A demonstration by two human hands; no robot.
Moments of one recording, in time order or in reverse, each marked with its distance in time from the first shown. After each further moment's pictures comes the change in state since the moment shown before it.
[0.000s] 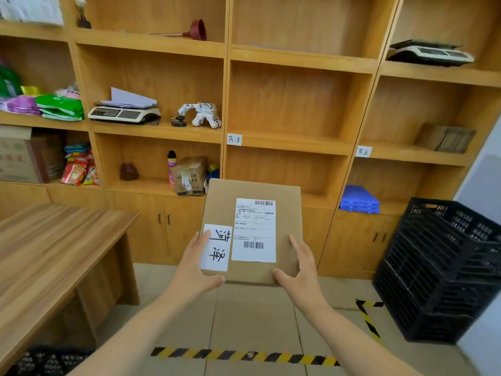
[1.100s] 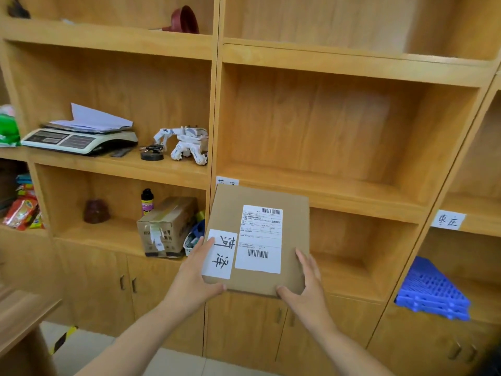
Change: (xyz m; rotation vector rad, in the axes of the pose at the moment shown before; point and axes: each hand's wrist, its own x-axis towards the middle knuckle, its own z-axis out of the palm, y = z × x) left_hand 0.562 -0.051 0.105 0.072 0.140 0.039; right_hand 0.587 0.113 0.004 0.000 -0.064 -0.108
